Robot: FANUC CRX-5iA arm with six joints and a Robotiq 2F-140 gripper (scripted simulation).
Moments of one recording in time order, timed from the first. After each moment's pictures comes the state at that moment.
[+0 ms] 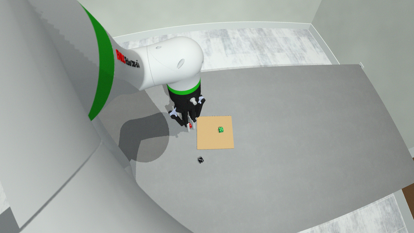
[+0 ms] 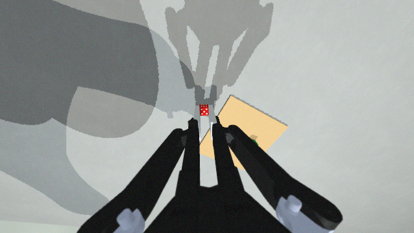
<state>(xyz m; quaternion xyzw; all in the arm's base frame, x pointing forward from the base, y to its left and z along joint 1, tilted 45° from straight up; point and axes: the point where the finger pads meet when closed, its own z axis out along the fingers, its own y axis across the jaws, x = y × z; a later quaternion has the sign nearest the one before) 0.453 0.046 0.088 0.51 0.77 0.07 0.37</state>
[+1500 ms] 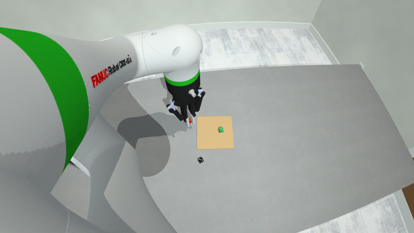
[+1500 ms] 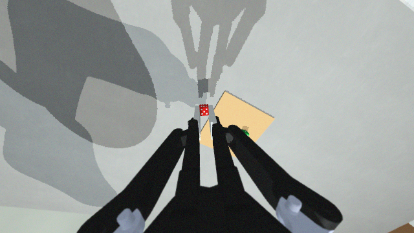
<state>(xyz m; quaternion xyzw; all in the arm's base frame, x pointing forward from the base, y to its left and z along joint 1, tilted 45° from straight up) 0.428 0.058 0.116 0.51 0.77 0.08 0.37</state>
